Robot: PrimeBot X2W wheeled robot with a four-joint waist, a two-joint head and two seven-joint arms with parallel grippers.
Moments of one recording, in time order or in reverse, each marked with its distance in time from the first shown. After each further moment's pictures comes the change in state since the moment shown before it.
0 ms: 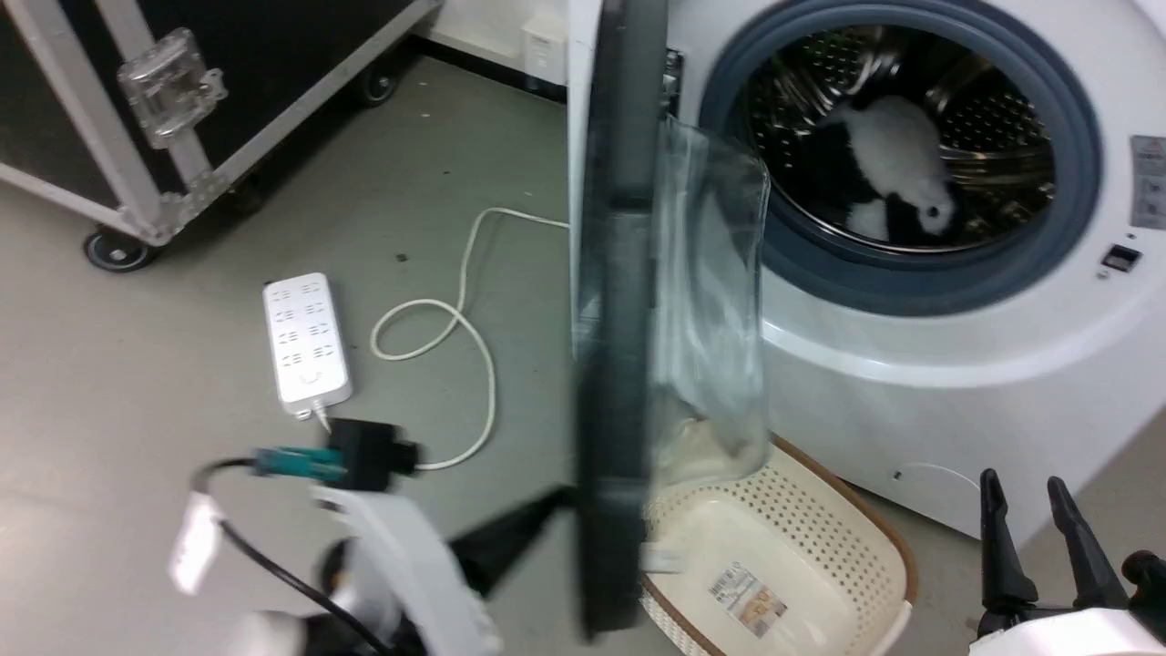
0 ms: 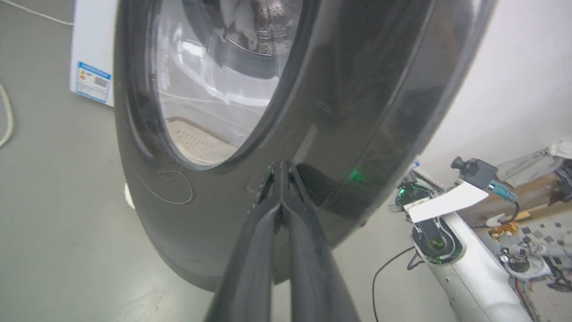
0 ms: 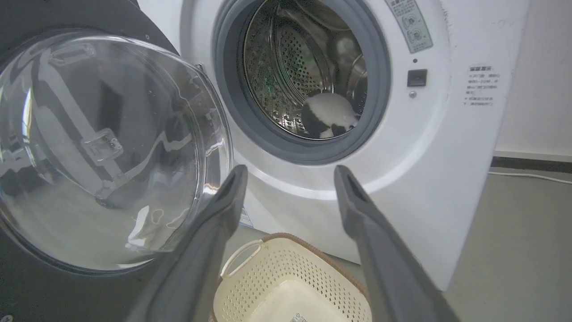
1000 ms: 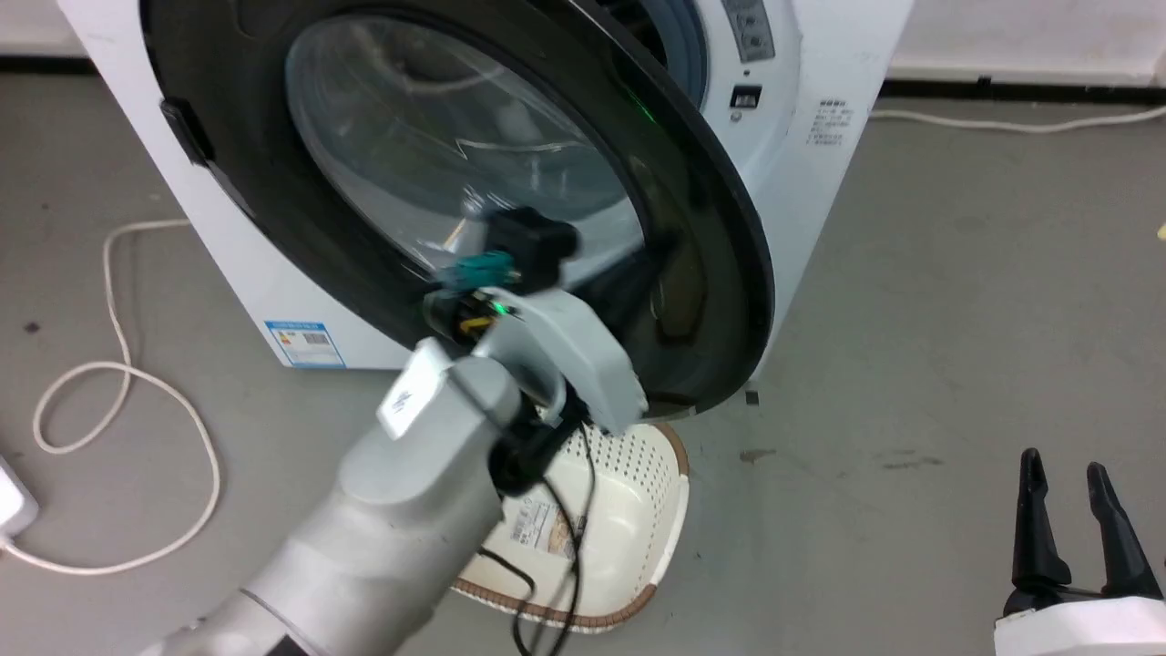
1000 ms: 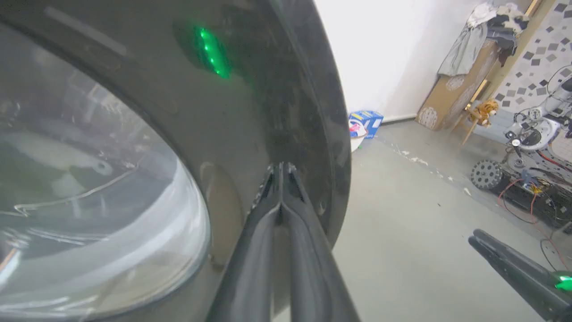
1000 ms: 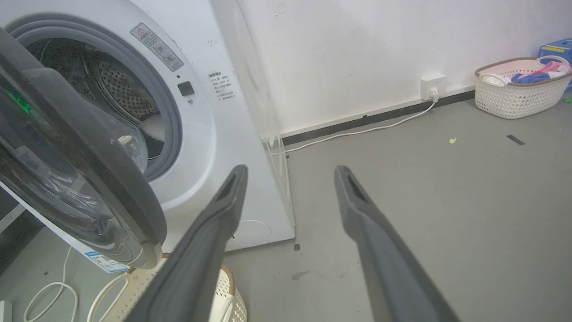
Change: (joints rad) left arm -0.762 -0.069 -0.625 0.771 0.127 -0.024 -0.808; right arm -0.034 0.000 -0.040 0.019 0.065 0.000 -0.043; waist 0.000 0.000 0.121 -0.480
